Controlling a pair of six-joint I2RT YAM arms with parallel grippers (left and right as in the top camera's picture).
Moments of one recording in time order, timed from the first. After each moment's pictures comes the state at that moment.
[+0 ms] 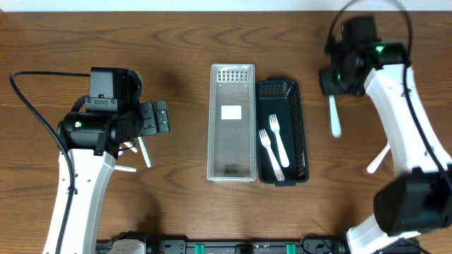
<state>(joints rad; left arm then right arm) -0.07 1.25 1.24 -1.07 0.04 -0.20 0.13 1.75 1.70 -1.14 0.00 0.01</state>
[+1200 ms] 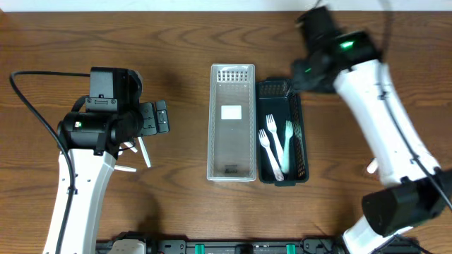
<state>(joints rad) -0.07 1.26 1.24 -1.07 0.04 -0.20 0.25 1.79 1.87 -1.34 0.14 0.42</state>
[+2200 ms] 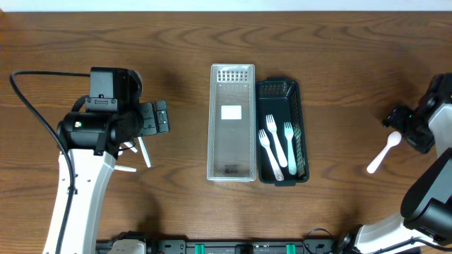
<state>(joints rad) -0.07 1.26 1.24 -1.07 0.04 -0.20 -0.49 1.78 1.18 -0.77 0.07 0.24</state>
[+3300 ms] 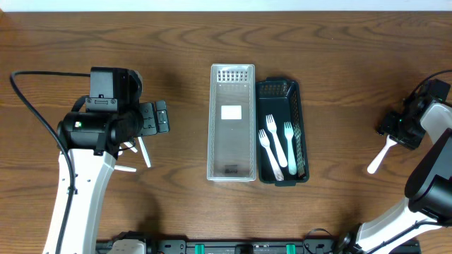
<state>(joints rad) -0.07 1.26 1.24 -1.07 0.04 -0.20 -0.49 1.92 1.17 -0.66 0.02 0.07</state>
